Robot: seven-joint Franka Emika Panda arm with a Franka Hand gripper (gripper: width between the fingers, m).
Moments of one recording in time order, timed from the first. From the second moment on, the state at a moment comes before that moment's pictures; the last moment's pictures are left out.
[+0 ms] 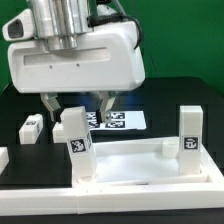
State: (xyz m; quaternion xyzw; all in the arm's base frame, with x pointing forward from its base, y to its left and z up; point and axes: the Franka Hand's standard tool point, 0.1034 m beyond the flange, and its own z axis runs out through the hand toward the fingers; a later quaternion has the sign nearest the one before) arm 0.647 -0.053 0.130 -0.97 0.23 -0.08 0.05
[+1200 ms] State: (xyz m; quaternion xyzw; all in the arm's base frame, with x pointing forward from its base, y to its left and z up) arm 0.652 -0.058 0.132 -0.94 0.31 -0.09 0.05
